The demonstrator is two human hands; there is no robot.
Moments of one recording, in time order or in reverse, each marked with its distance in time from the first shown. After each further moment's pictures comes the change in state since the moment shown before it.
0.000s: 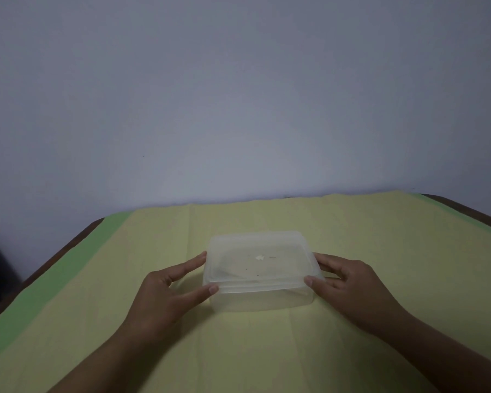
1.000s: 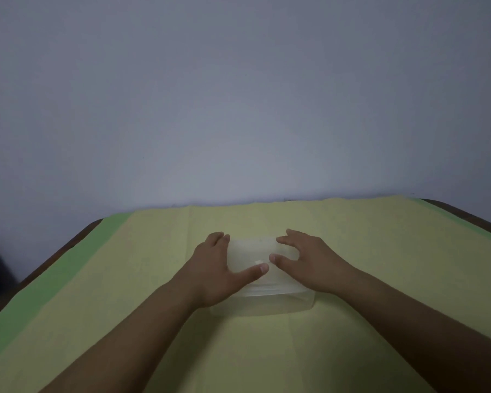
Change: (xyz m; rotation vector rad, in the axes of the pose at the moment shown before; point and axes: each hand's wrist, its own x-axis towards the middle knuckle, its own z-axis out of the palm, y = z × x) left_hand 0.054 0.043 0.049 0.706 -0.242 -0.038; right_hand 0.069 -0.027 0.033 -0.568 -0.146 0.022
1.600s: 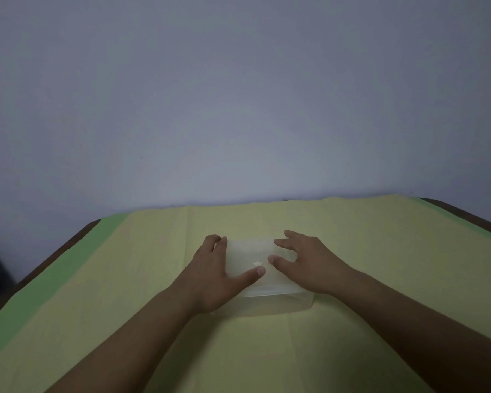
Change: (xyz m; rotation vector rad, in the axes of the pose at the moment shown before) left_hand -0.005 -0.001 0.007 -0.026 0.000 0.016; right_hand -0.004 -0.007 -0.002 -0.031 -0.047 0.030
